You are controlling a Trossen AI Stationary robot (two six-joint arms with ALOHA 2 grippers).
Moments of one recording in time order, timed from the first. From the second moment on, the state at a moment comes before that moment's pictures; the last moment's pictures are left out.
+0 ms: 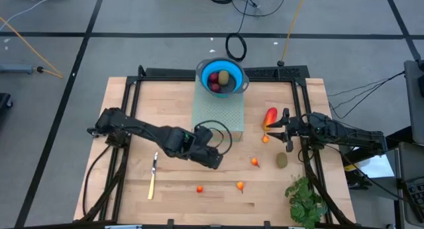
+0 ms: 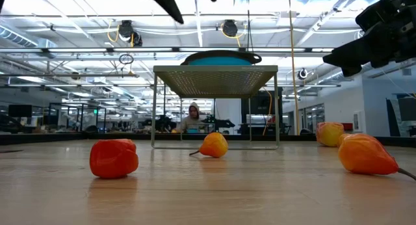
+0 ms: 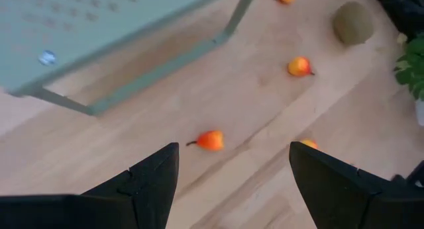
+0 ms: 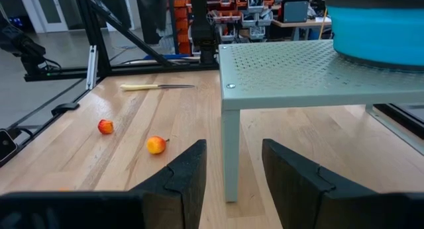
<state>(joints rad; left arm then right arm) -0.31 1.88 1.85 -1.12 -0.34 -1.24 -0.14 0.05 0.12 -0.19 -0.13 0.04</state>
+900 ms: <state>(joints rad) -0.33 1.73 1.46 -0.75 -0.34 -1.04 -0.14 0.05 0.12 -0.20 -0.13 0.10</state>
